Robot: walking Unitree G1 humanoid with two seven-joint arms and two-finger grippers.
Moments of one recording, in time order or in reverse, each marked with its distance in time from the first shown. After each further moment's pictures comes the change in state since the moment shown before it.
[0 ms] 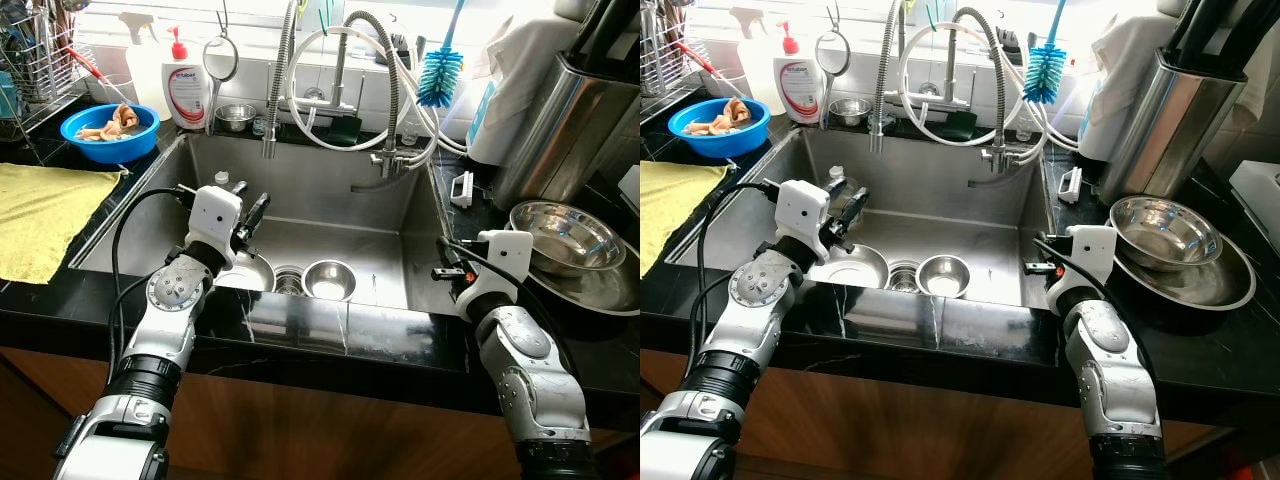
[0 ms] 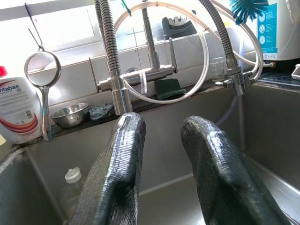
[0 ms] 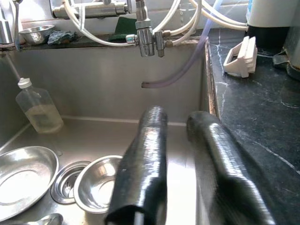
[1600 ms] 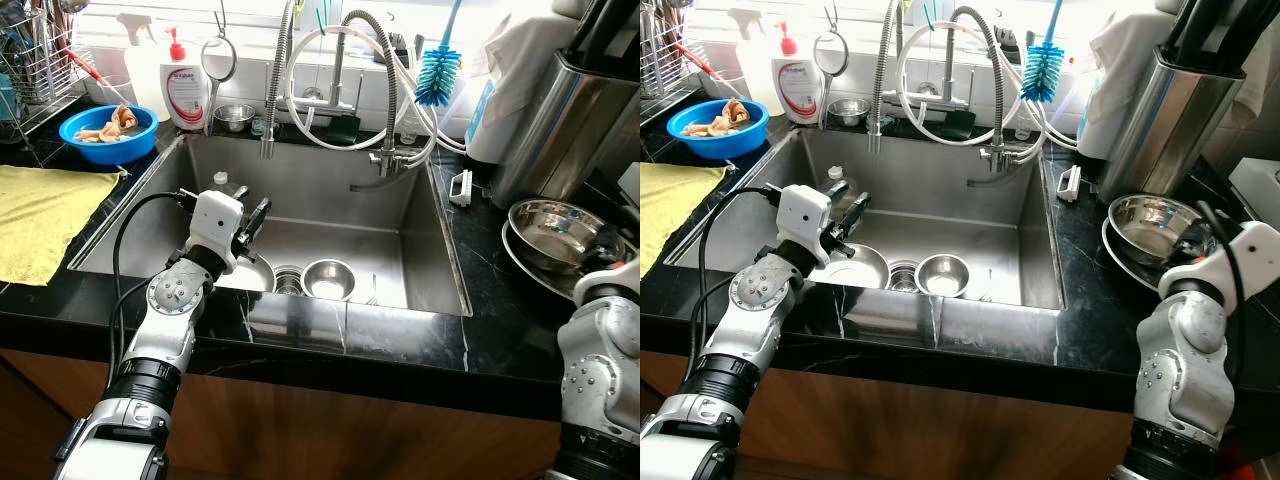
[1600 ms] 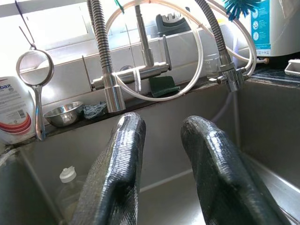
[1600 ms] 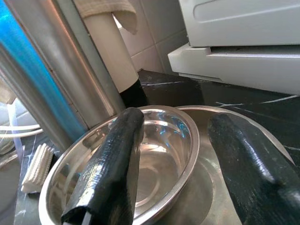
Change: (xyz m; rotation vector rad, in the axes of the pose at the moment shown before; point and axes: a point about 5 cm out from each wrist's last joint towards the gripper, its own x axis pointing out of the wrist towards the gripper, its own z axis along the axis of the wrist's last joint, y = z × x) left arm -0.002 -0.002 -0.003 0.001 0.004 -0.013; right arm -0.036 -0.090 0.049 0.290 -0.215 -0.744
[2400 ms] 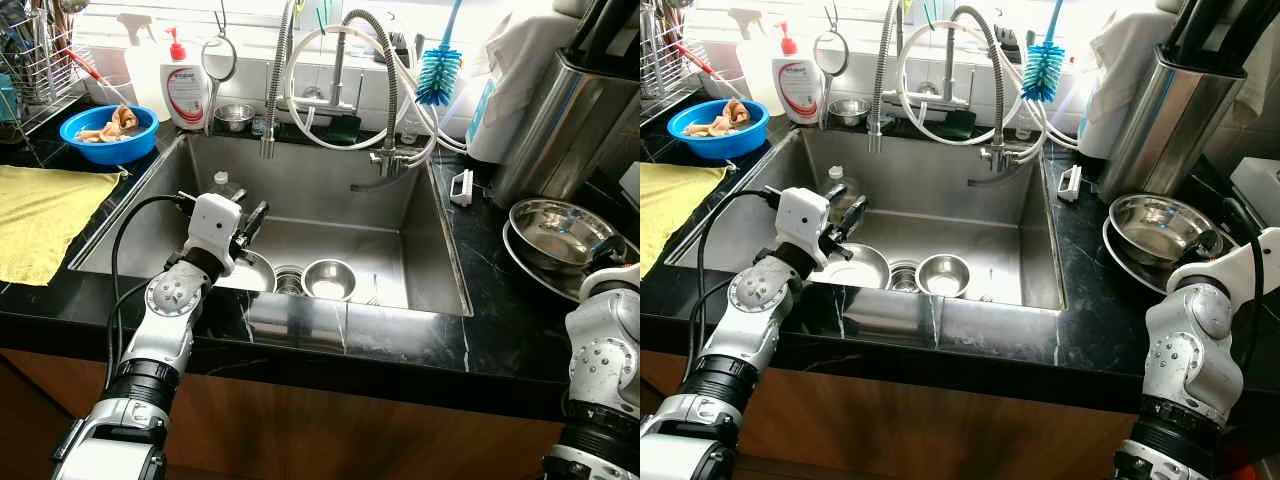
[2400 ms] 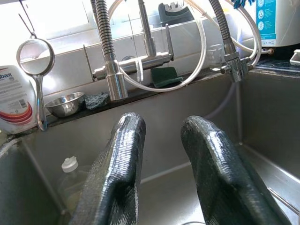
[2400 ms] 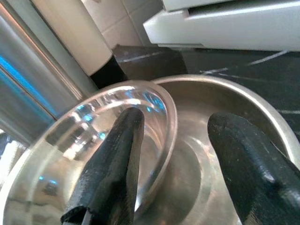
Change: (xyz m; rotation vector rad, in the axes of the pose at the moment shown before) left arm -0.003 0.002 -0.006 -0.004 0.030 0.003; right arm 0.018 -0.007 -0.011 0.070 0.125 -0.102
